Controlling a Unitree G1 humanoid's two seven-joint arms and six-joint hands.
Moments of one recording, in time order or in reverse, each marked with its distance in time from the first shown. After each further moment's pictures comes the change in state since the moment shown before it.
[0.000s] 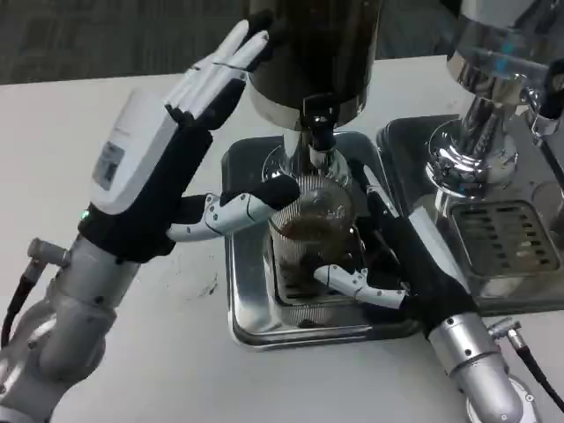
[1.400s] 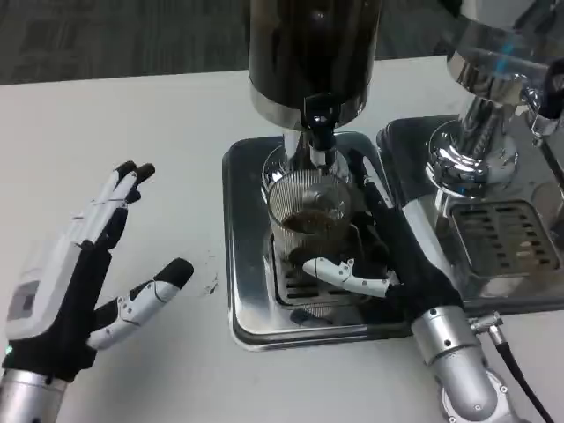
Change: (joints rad) left arm 0.318 0.034 0.061 0.139 0.044 0.121 0.139; right arm -0.039 0.071 -0.013 0.034 -0.016 0.052 -0.064
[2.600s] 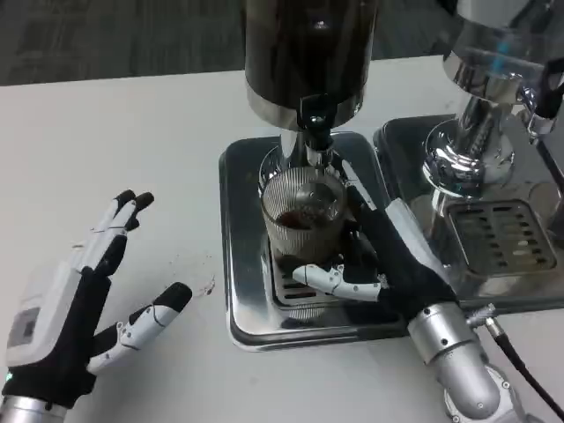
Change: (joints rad) left arm 0.053 0.002 -0.018 -0.001 -0.003 0.007 0.017; right arm 0.029 -0.037 0.061 -0.122 -0.047 0.084 0.052
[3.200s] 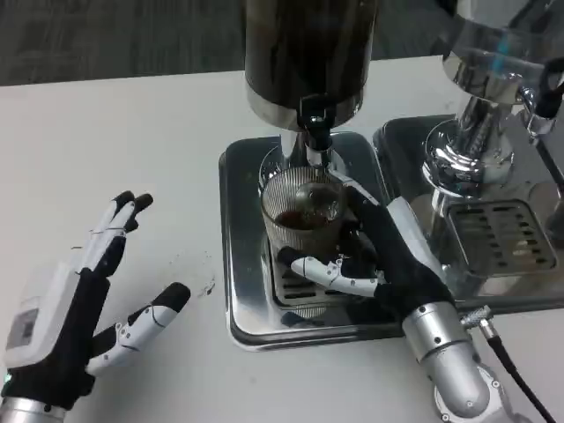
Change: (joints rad) left arm 0.006 0.000 0.001 -0.003 -0.004 0.002 0.000; right arm -0.017 0.041 -0.014 0.038 0.018 0.009 -0.035
